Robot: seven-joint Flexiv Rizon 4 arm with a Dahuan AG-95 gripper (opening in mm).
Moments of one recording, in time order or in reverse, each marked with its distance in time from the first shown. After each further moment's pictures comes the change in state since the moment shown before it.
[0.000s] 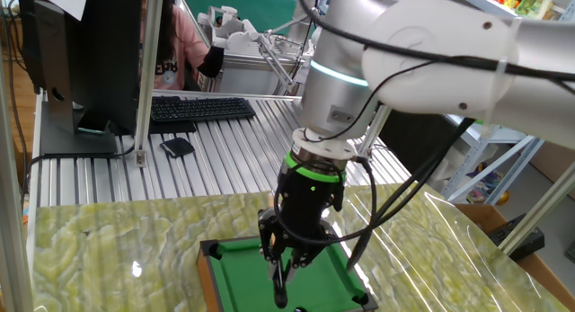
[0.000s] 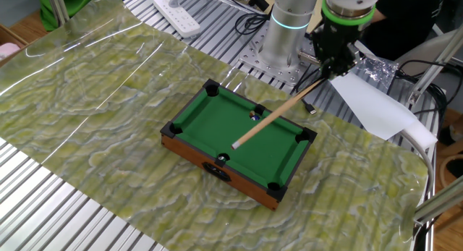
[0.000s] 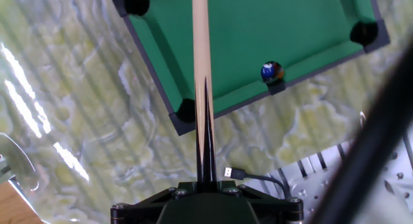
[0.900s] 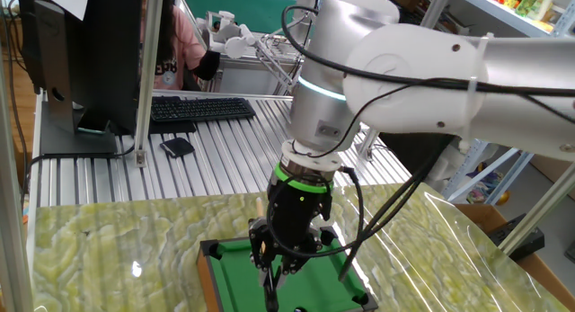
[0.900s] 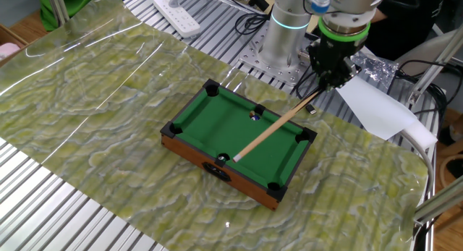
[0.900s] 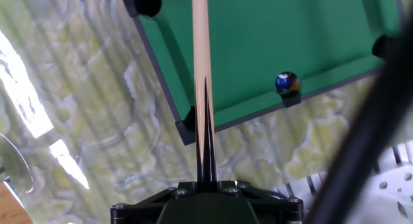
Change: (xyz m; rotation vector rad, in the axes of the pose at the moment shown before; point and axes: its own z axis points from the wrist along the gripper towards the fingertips) arm -0.012 0.007 0.026 -0.004 -0.004 -0.051
